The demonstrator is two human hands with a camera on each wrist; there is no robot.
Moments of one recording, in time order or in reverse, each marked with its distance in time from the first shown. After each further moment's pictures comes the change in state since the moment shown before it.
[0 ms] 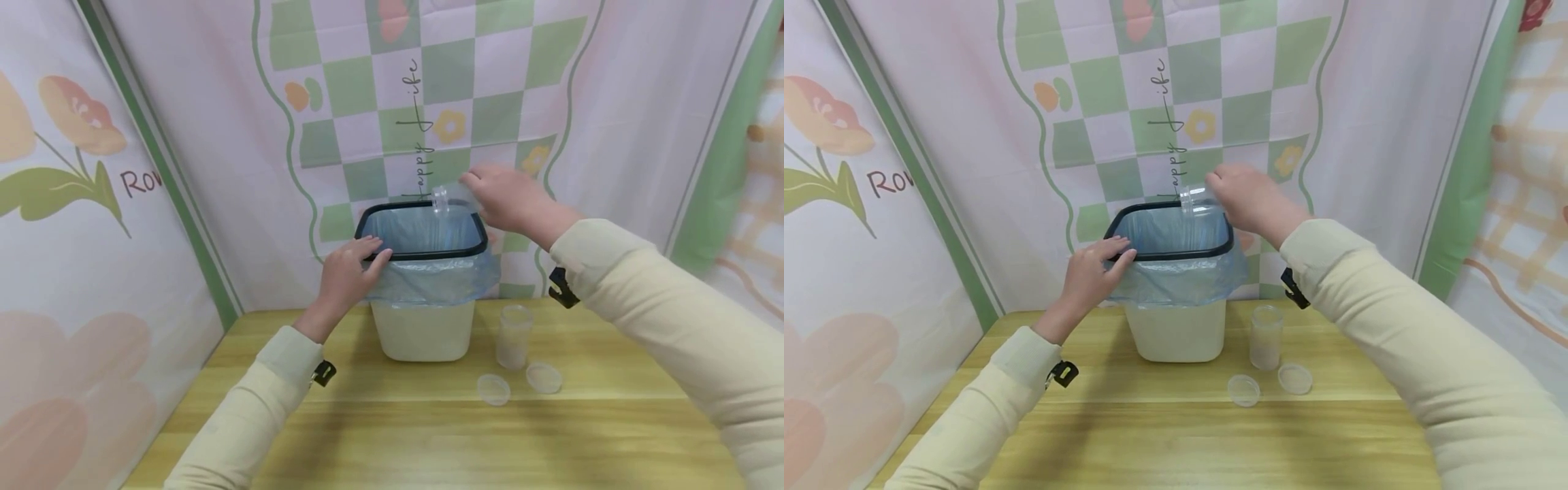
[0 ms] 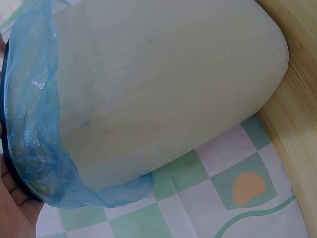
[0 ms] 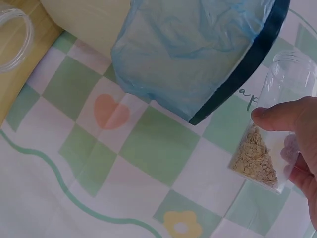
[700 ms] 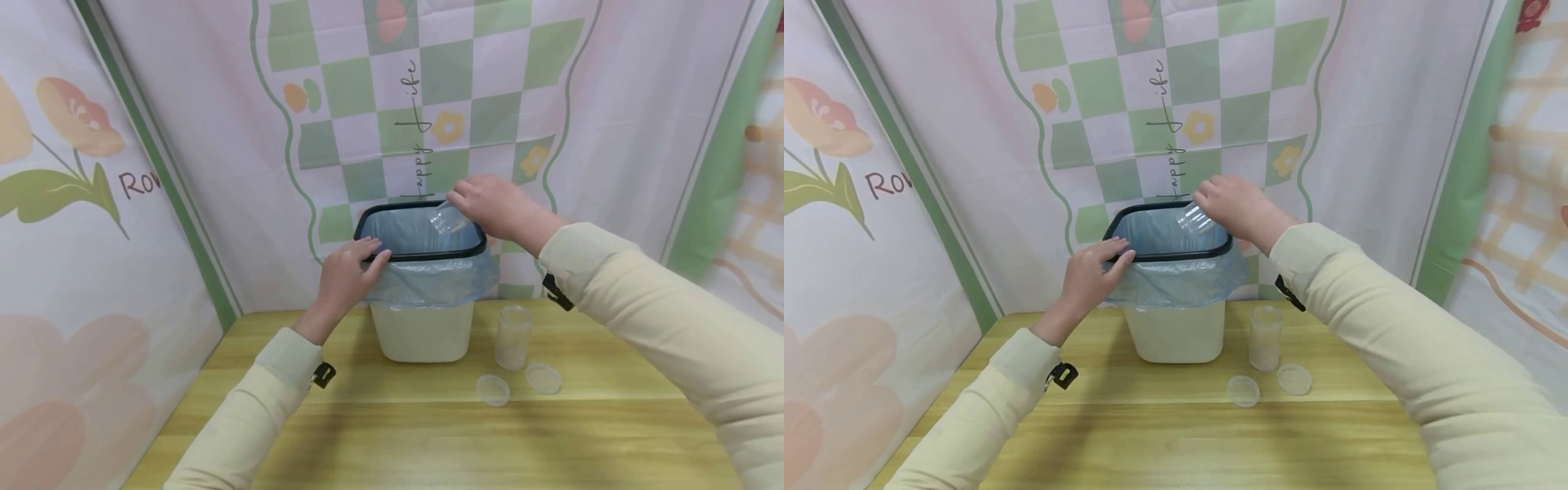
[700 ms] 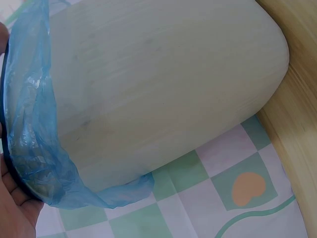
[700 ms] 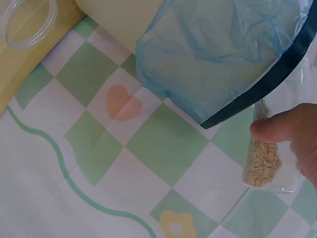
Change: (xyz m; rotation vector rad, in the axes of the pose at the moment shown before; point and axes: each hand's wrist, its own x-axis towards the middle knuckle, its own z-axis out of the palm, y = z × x) left_hand -0.001 -0.001 0.000 -0.019 -0.006 0.000; right_hand 0.005 -0.006 0.013 -0.279 0.007 -0.248
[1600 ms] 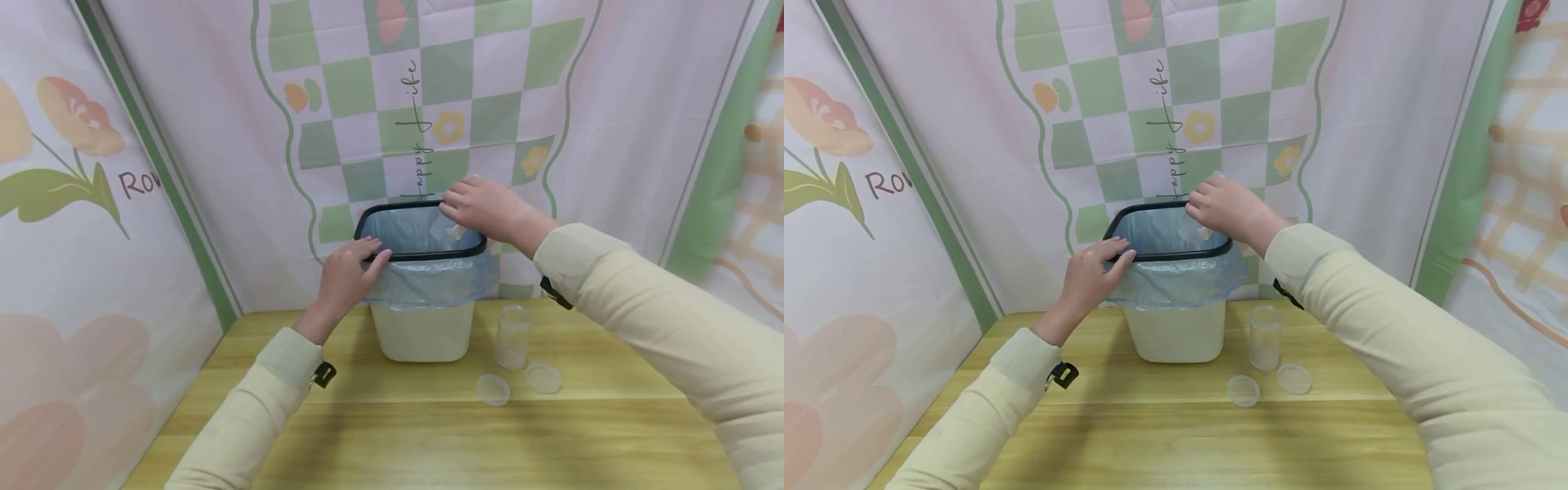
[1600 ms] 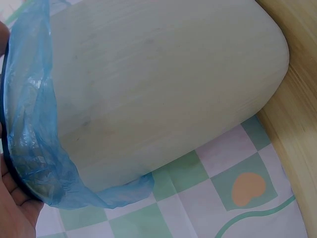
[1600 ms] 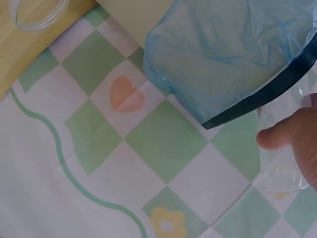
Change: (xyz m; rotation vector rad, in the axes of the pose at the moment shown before) left_hand 0.000 0.000 0.000 0.004 0.006 0.010; right_hand 0.005 -0.005 -0.001 -0.317 -0.082 -0.186
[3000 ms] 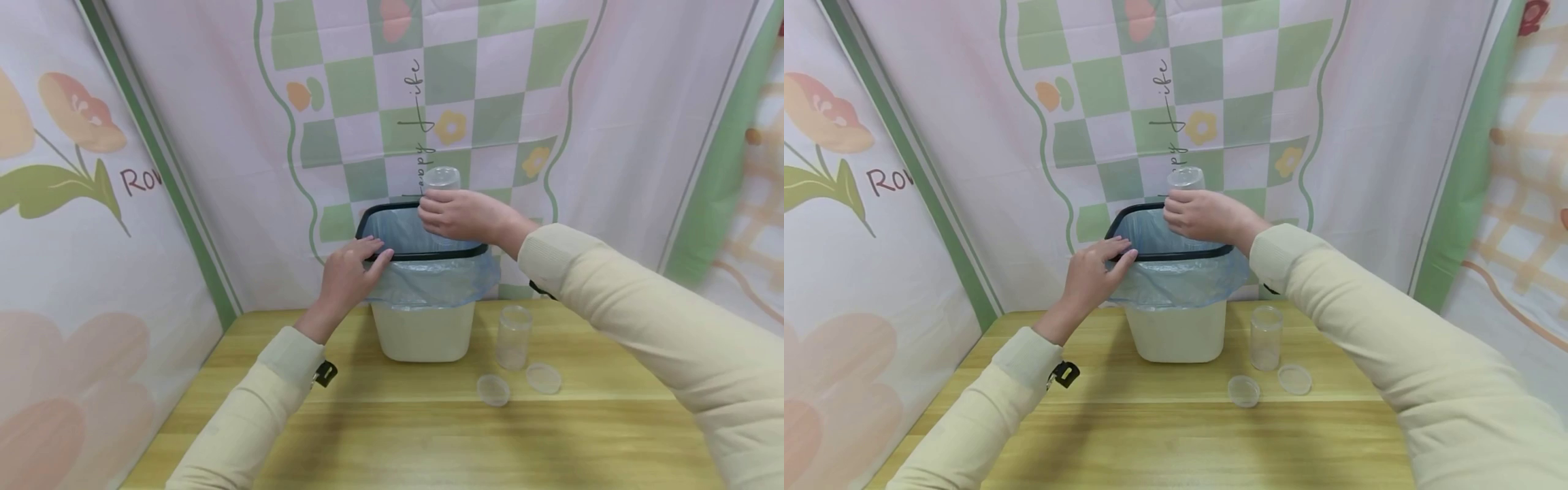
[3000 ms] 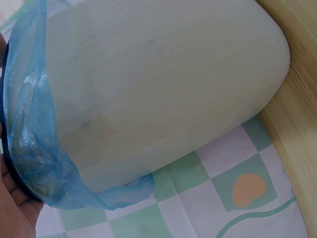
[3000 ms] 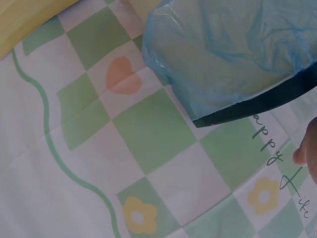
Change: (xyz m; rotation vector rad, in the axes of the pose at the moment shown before) left_hand 0.001 0.000 -0.001 0.029 0.021 0.034; right_hand 0.022 -0.008 -0.009 -0.531 0.154 -0.256
